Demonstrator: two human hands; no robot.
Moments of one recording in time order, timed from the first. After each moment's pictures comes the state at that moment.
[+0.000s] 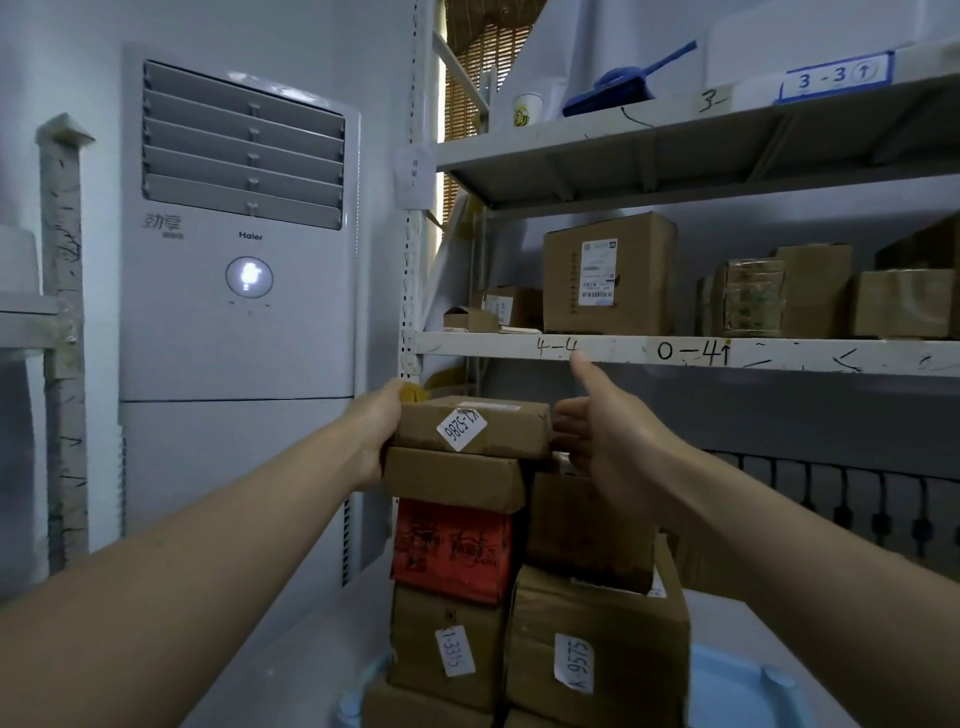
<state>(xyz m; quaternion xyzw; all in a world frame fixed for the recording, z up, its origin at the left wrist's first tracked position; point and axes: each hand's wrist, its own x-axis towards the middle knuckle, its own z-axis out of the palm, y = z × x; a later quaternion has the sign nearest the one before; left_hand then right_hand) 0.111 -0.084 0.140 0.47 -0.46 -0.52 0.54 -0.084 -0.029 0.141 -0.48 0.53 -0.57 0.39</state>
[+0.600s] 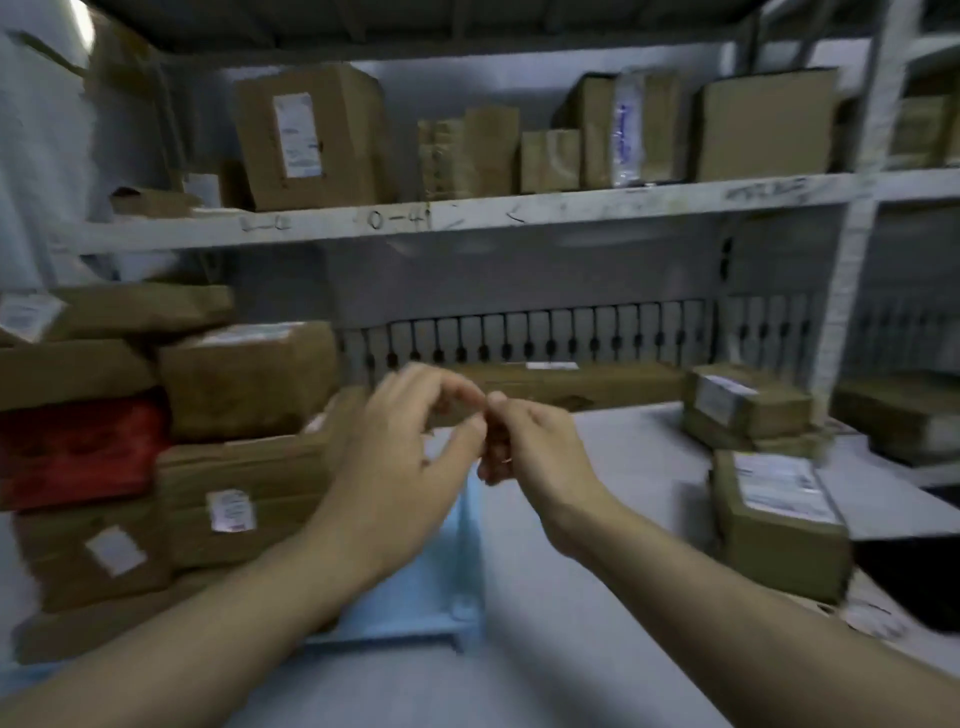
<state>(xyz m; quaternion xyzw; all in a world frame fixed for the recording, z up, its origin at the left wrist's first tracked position) -0.105 0.101 0.021 0.12 -0.86 -0.16 0.47 -0.234 0.152 -0.002 -0.39 0.55 -0.70 0.24</state>
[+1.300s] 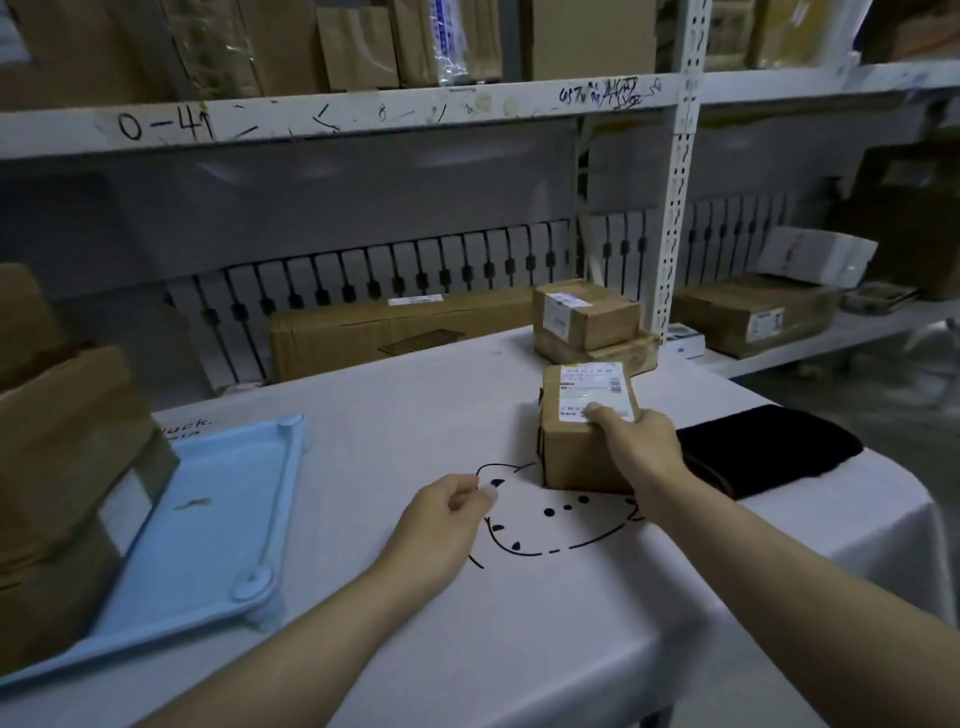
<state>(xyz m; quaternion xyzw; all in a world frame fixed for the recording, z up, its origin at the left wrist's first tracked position) -0.261 0.156 -0.129 0.30 -0.80 -0.50 0.15 -0.422 0.281 -0.100 -0.04 0.80 -0.58 0.12</state>
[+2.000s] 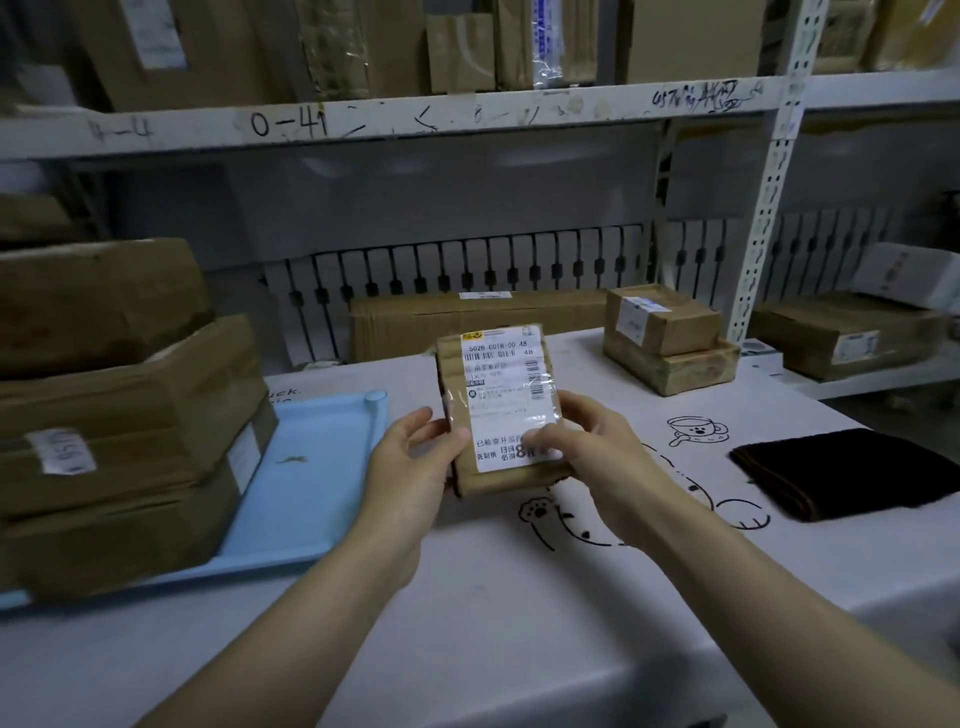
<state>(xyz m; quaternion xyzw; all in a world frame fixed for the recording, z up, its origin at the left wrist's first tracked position) -0.198 0.137 -0.078 0.33 -0.59 -0.64 0.36 -0.339 0.232 -0.085 -0.29 0.64 -0.66 0.27</state>
